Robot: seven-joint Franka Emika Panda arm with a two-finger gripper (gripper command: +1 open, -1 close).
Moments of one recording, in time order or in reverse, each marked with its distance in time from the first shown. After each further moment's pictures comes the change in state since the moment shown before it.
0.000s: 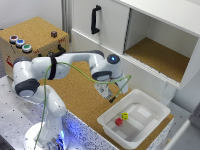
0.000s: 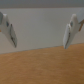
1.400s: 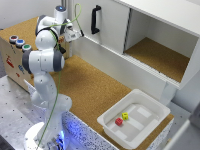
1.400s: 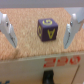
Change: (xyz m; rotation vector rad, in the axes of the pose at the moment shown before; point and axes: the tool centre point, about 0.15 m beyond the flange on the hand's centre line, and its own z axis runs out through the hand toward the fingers) arm 0.077 -0.528 0.069 0.210 -0.057 -1.284
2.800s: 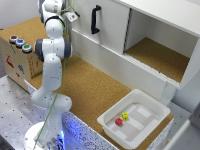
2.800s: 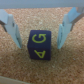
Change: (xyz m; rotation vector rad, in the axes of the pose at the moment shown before) arm 0.047 0.001 0.038 0.233 -0.237 -0.448
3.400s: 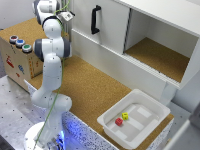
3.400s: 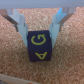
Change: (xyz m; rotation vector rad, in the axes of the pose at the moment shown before) arm -0.001 -0.004 0.003 -0.003 -0.040 0.035
